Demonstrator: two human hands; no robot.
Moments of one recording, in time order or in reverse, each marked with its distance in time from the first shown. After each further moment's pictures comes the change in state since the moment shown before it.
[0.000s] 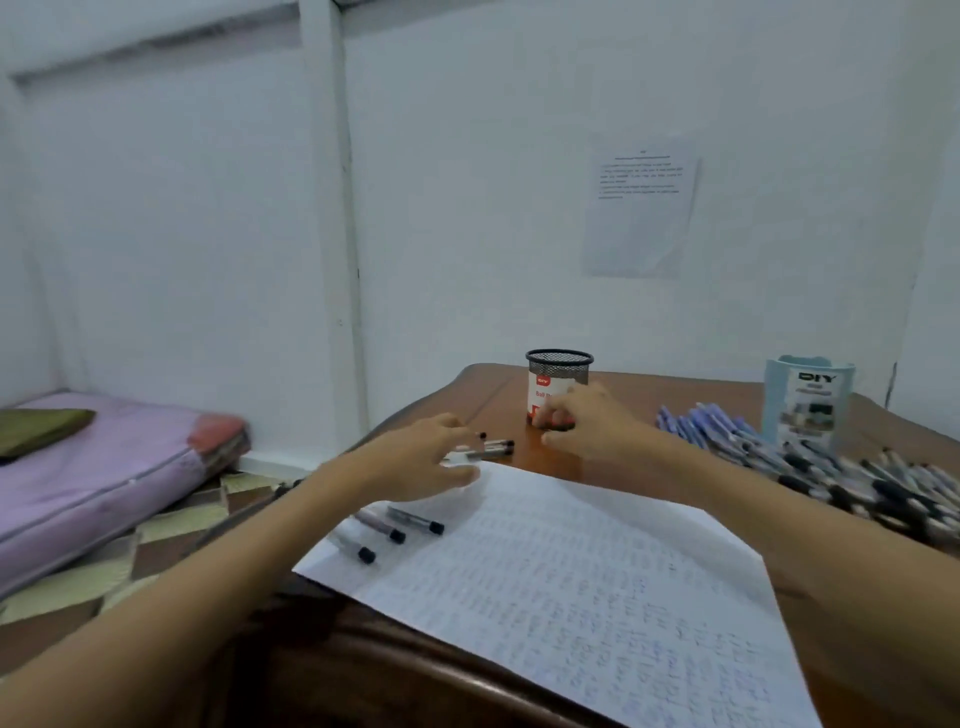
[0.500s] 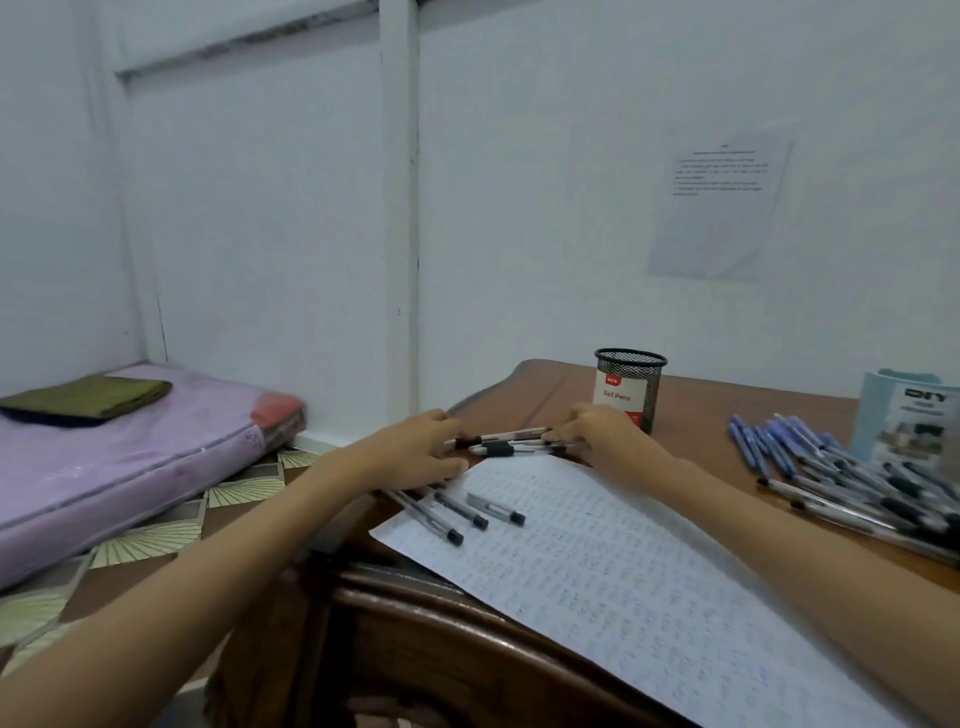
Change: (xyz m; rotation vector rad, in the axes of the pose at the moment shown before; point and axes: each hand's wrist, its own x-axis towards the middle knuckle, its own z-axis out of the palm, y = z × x) left_hand -0.041 -0.056 -0.003 -0.076 0.013 -0.157; right_hand 0.025 -0.024 0.049 -0.102 0.062 -0.291
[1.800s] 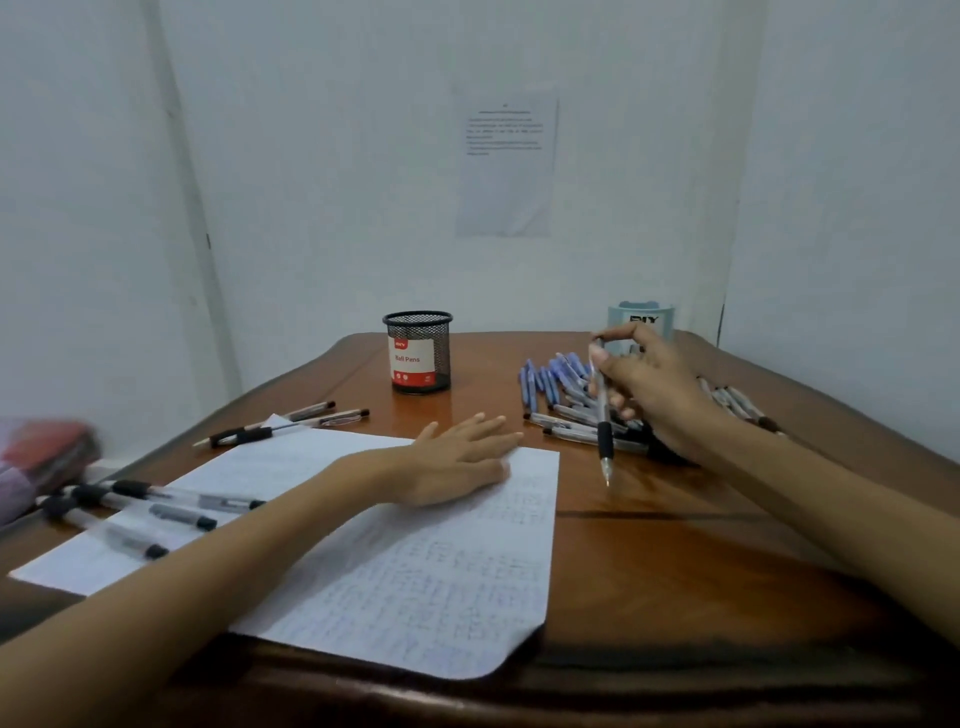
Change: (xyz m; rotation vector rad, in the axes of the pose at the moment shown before) left_hand 0.070 0.192 0.066 0.053 -0.352 0.355; right_hand -0.171 0.073 -0.106 1.028 0.516 0.726
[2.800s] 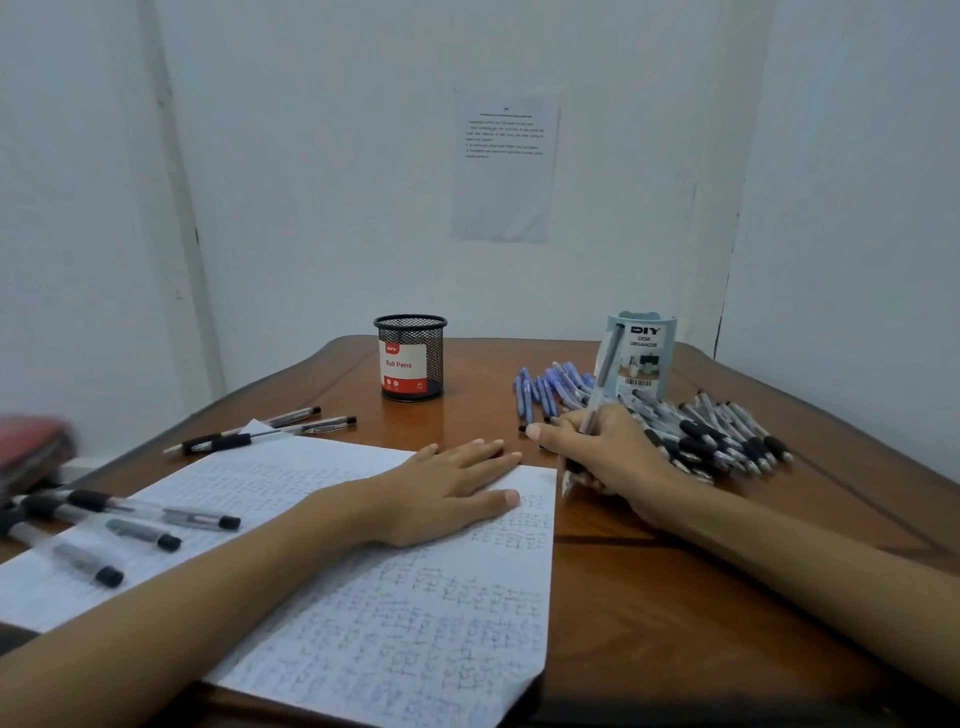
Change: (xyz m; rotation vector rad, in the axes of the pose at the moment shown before) left_hand -0.001 0.000 0.009 0.003 0.012 0.030; right_hand -0.014 0.029 0.025 -0.210 -0.181 -0.080
